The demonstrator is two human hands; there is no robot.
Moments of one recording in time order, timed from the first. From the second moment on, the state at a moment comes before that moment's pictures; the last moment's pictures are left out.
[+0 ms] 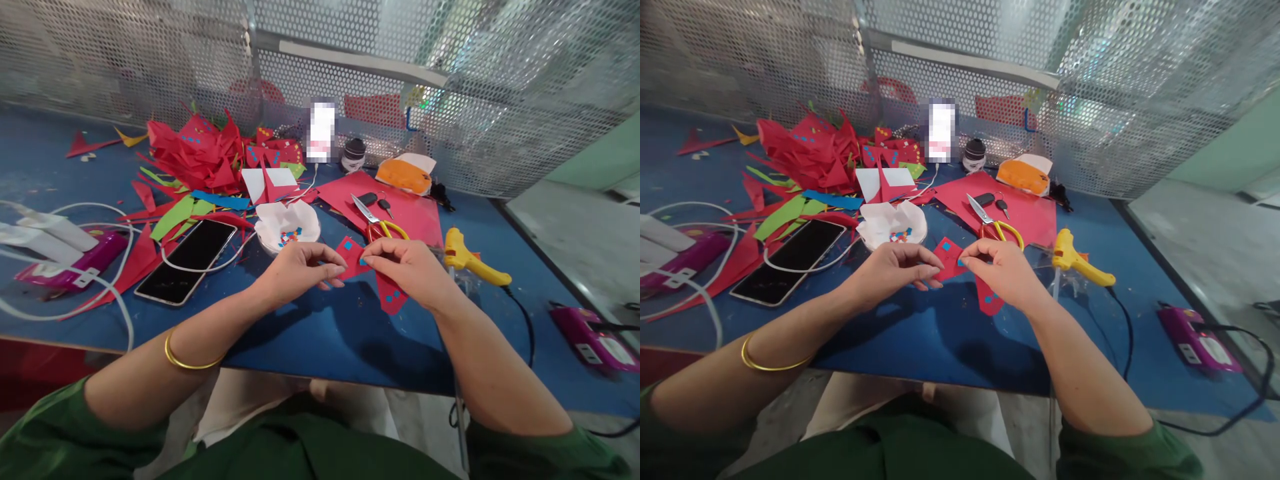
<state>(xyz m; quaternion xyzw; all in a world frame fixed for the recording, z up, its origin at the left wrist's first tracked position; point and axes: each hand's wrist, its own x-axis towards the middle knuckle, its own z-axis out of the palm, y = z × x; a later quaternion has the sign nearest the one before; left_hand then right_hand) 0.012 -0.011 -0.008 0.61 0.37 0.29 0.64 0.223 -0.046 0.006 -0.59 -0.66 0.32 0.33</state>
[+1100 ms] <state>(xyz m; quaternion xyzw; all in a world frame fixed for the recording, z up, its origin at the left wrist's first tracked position) 0.008 -0.010 -0.011 0.48 0.37 0.29 0.74 0.206 -0.073 -0.005 -0.44 -0.87 -0.05 0.24</state>
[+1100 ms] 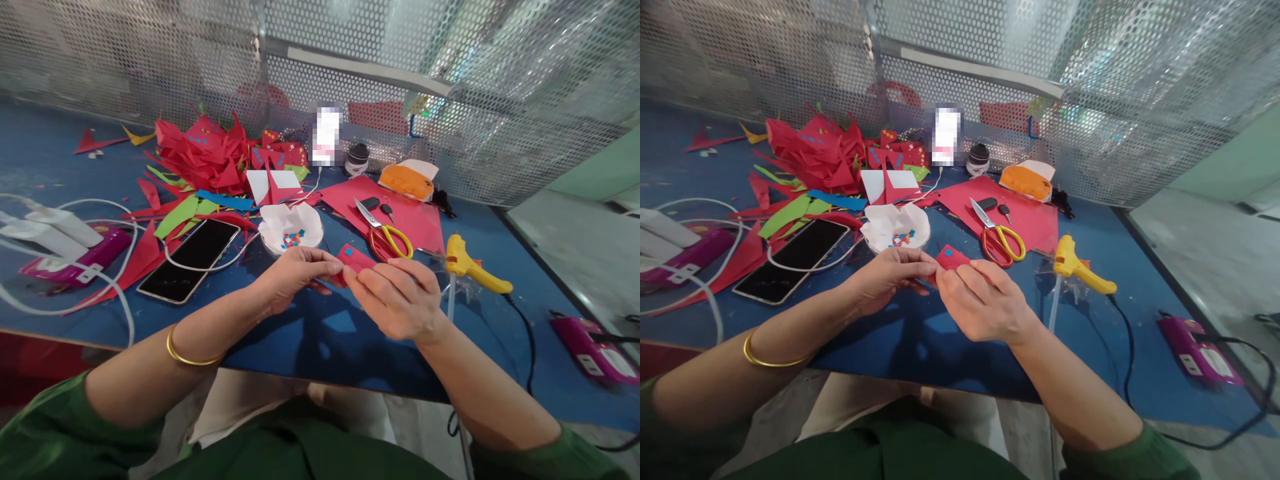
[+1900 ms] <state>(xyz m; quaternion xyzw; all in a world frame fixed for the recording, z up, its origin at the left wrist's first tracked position) 0.009 -0.011 -0.012 0.53 0.36 0.30 0.71 0.208 -0.075 -0.004 -0.42 -0.86 -0.05 0.28</state>
